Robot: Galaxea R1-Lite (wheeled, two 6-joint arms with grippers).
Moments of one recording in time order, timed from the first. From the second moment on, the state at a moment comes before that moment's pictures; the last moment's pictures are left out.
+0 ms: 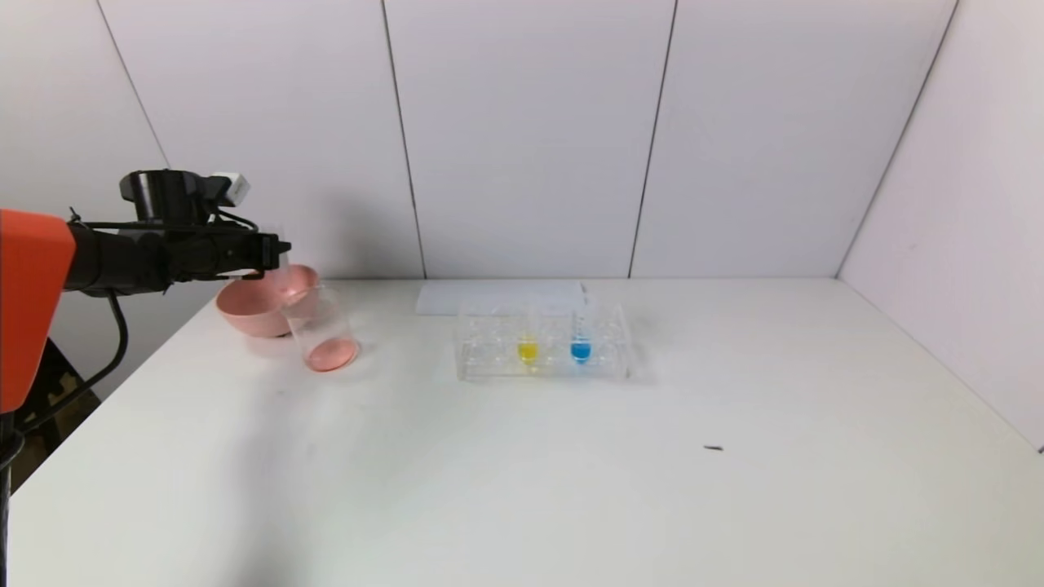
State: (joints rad) left arm 0.21 2.32 -1.77 -0.23 -0.32 0.12; right arm 0.00 0.00 0.00 0.00 0.00 0.00
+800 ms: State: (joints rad) left arm 0.26 2.39 -1.84 -0.22 -0.33 0.12; right arm 0.00 0.00 0.00 0.00 0.00 0.00
